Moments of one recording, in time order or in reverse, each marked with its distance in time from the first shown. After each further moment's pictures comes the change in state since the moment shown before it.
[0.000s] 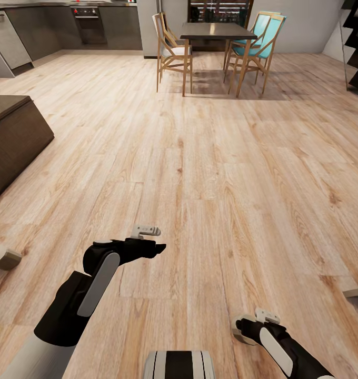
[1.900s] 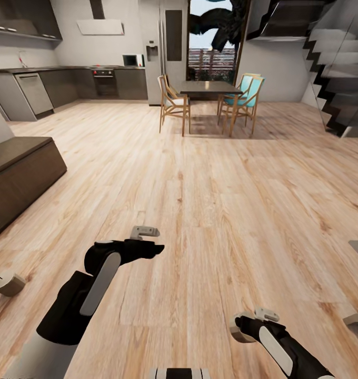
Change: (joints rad) left arm 0.000 -0.010 0.012 0.027 -0.016 0.000 0.017; right arm 0.003 -0.003 0.005 -0.026 -0.001 -0.015 -0.004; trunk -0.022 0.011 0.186
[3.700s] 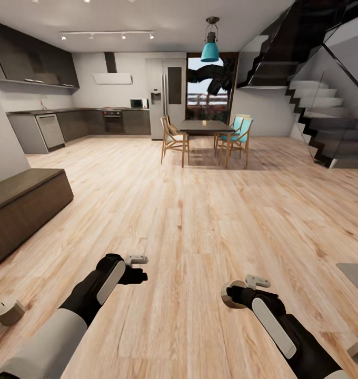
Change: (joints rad) left arm -0.103 0.008 0.010 0.636 0.010 -0.066 0.050; right arm 0.023 -0.012 -0.013 -0.496 -0.016 0.250 -0.243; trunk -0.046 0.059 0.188
